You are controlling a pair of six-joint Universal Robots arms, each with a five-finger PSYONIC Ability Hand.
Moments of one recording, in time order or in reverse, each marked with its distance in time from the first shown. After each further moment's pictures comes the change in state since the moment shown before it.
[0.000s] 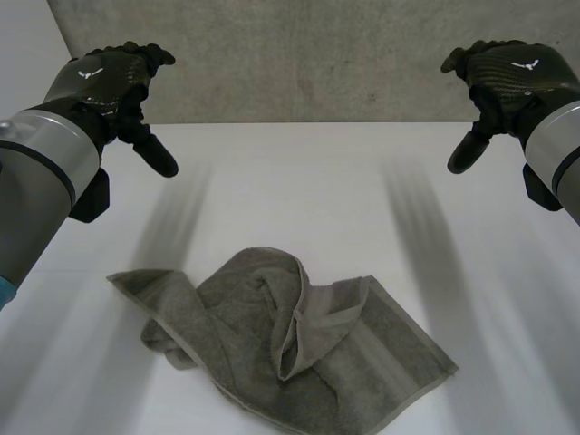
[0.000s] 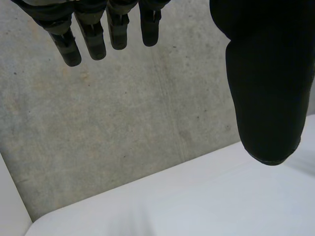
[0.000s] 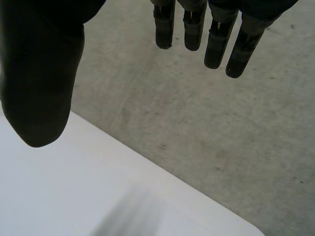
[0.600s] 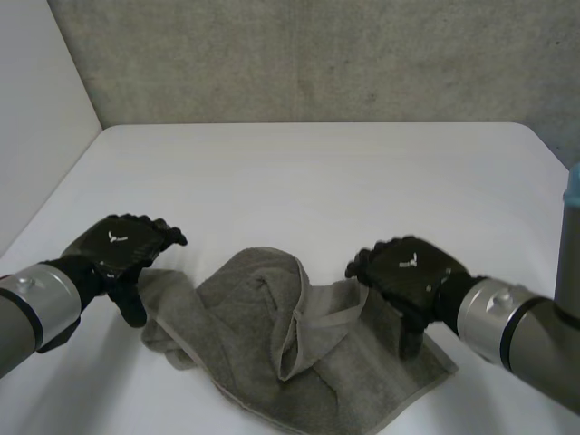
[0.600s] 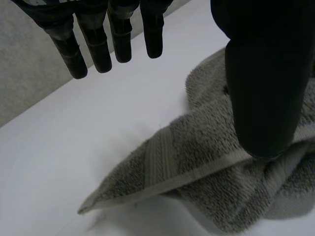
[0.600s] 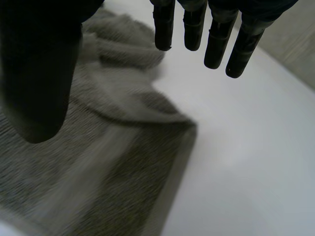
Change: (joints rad) left arm 0.318 0.105 -0.586 0.031 0.483 0.466; right arm 0.057 0.026 0.422 0.099 -0.319 -0.325; left_hand 0.134 0.138 0.138 0.137 0.106; right_hand 0.029 0.004 0.005 0.003 0.006
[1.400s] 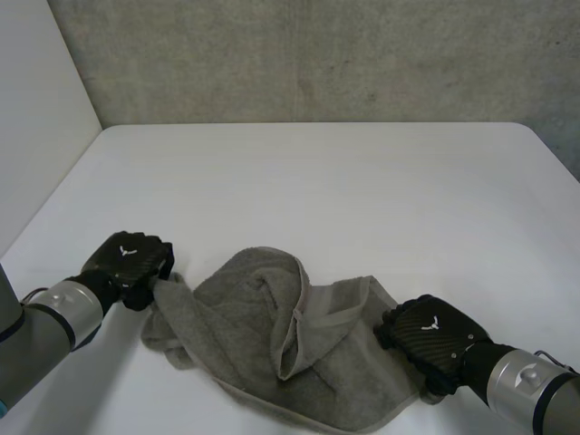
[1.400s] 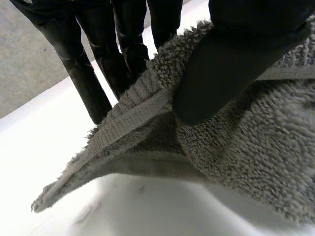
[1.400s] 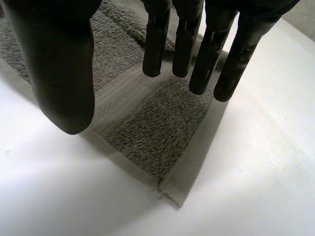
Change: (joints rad) left arm 0.048 -0.206 -0.095 0.356 0.041 -0.019; right arm -0.225 -0.042 0.402 -0.251 -0.212 -0.209; left_hand 0.874 0.901 0.899 0.901 0.884; right_hand 0.302 0.288 0.300 0.282 0.313
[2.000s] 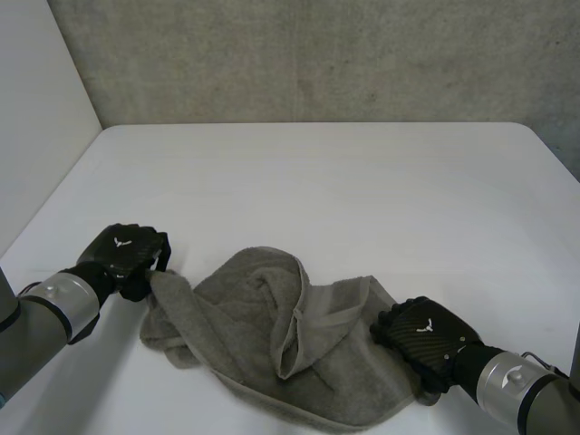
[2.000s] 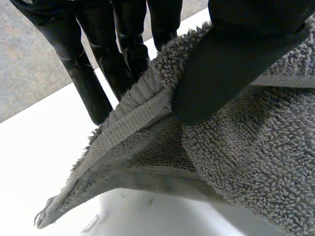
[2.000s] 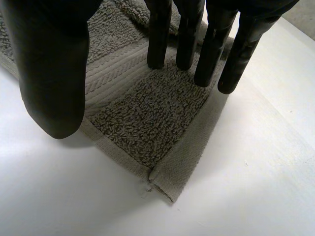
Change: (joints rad) left arm 0.007 0.007 0.023 -0.002 -0.003 -0.061; right arm 0.000 0.096 0.017 -0.128 -0.001 -0.008; left_hand 0.009 0.012 0.013 0.012 0.009; right_hand -0.106 -0.087 -0.100 -0.099 -0.134
